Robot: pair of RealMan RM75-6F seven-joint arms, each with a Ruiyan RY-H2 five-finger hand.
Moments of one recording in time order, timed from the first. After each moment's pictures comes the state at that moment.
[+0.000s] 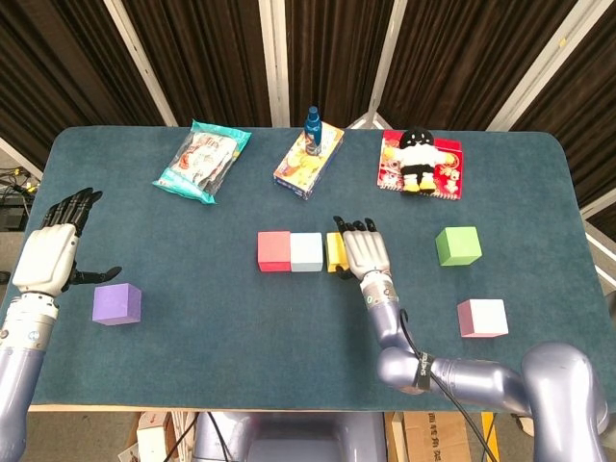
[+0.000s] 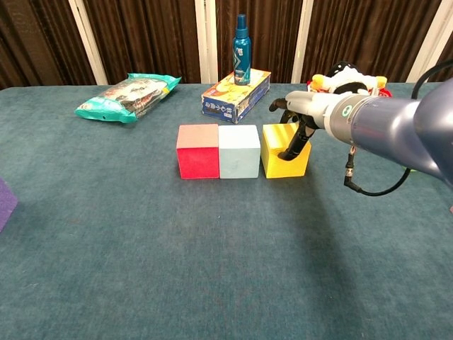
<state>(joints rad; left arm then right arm) -0.47 -0.96 -0.25 -2.04 0.94 1.26 0.24 1.02 -1.68 0.32 -1.46 -0.38 1.05 -0.66</state>
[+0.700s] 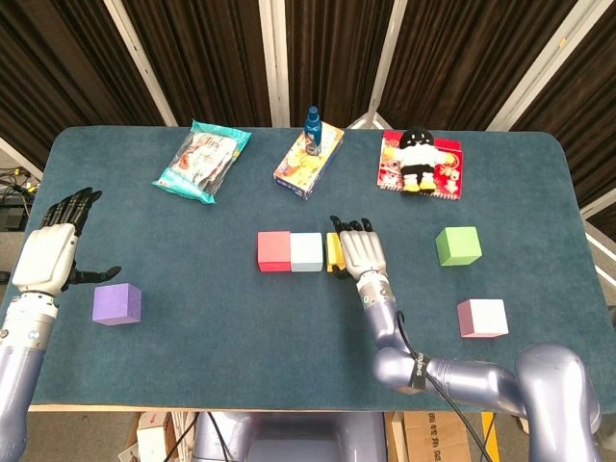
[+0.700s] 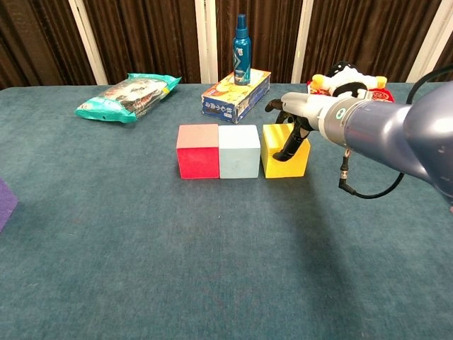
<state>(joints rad) -0.47 -0.96 -0.25 -2.04 0.94 1.26 0.24 1.02 -1.71 0.33 -1.43 -0.40 1.05 -0.65</state>
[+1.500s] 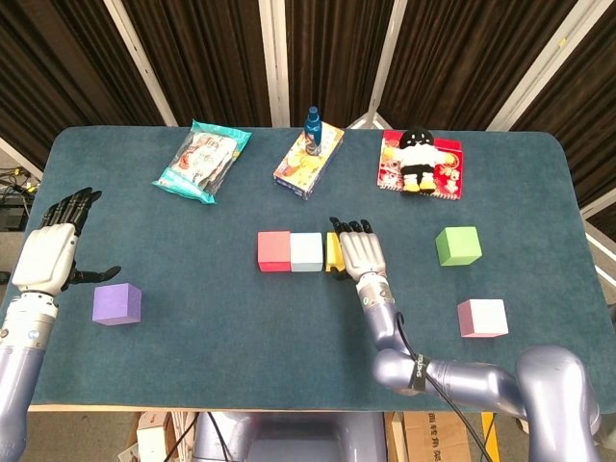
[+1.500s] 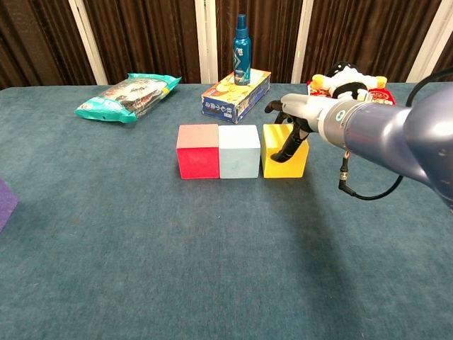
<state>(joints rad) -0.47 -0.96 -0.25 -2.03 0.94 1.26 0.23 1.01 -1.71 0.33 -1.45 -0.40 1.06 -0.65</state>
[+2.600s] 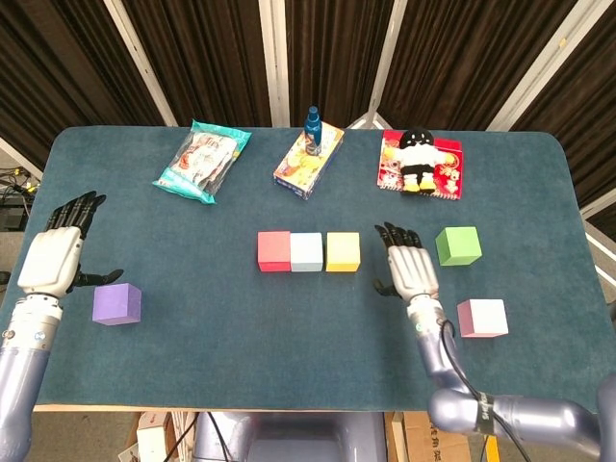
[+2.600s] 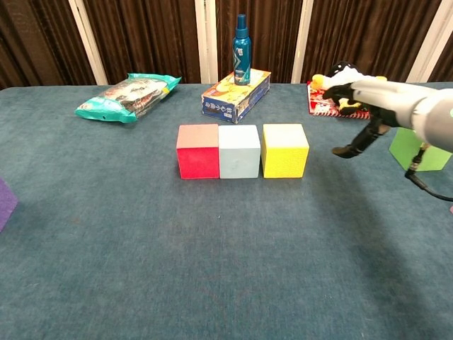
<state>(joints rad) -0.47 -0.99 -0.23 -2.01 0.94 1.27 0.27 0.77 -1.46 0.21 -1.79 -0.62 1.23 -0.51</state>
